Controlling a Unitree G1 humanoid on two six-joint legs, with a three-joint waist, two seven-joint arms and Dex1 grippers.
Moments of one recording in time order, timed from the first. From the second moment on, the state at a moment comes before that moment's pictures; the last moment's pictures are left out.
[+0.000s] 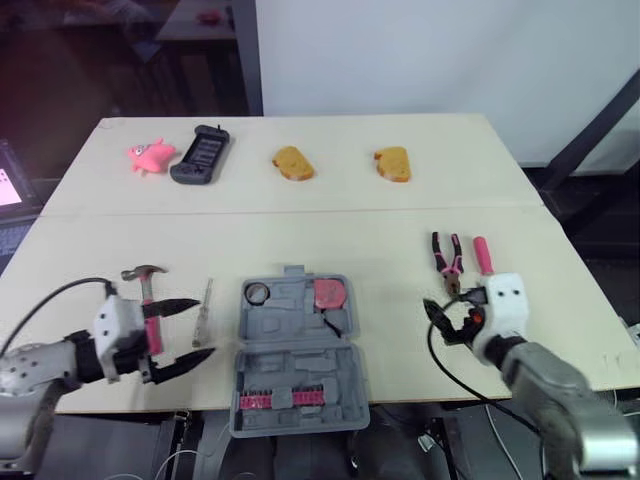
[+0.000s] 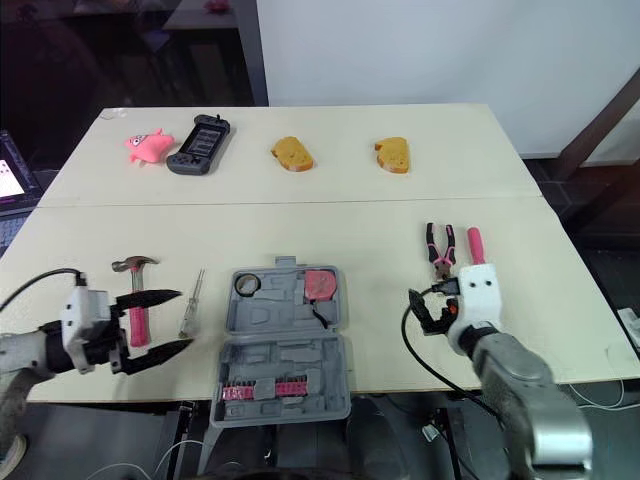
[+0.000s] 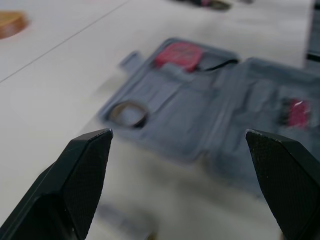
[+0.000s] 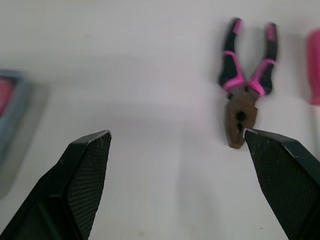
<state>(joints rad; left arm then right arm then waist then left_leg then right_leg) 0.22 0.77 0.26 -0.20 -0.49 0.02 -1.21 0.07 -0.26 -0.23 -0.62 0.27 0.96 0.09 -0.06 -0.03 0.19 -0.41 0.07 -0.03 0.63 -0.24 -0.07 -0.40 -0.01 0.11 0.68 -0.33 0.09</state>
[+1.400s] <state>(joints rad) 0.15 0.73 0.14 -0.33 -0.47 0.03 -1.16 -0.33 -0.23 -0.27 -0.02 0.14 0.92 -0.06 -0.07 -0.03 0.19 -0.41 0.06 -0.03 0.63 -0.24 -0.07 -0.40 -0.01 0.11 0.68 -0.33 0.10</state>
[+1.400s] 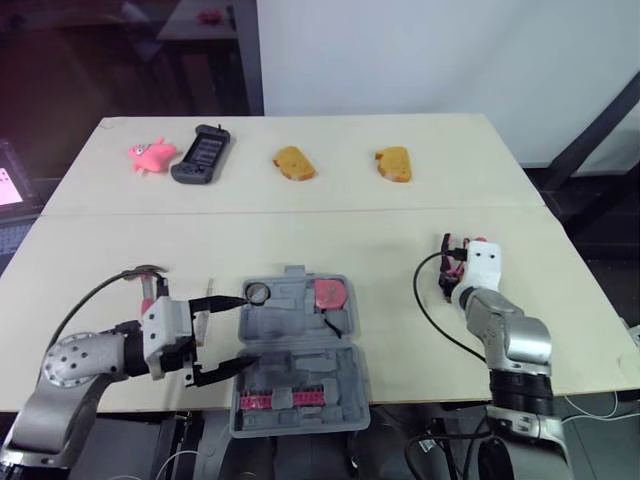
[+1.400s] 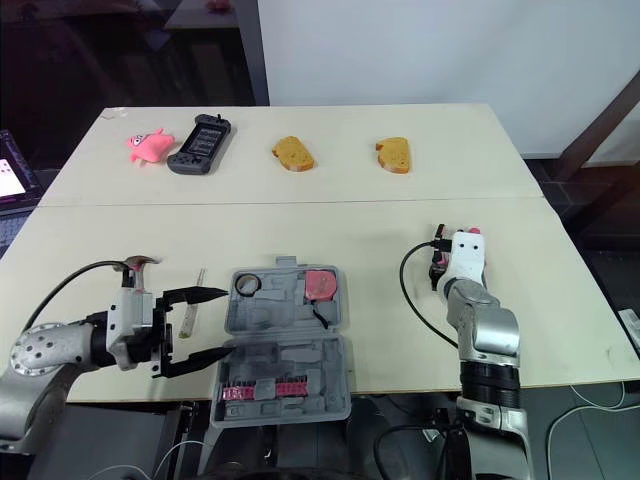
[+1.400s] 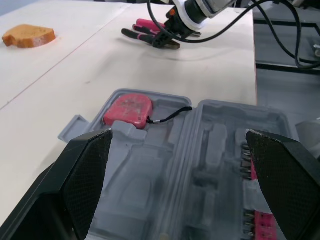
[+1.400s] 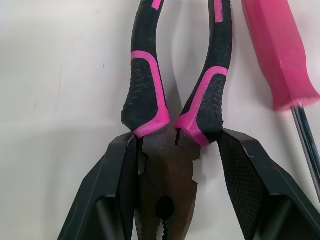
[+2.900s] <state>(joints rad) 0.18 0.81 0.27 -0.20 -0.47 0.01 -1.19 -0.46 -0.80 0.33 -0.60 0.38 0.98 0.76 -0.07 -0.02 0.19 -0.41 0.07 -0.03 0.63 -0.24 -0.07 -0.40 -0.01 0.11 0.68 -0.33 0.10</state>
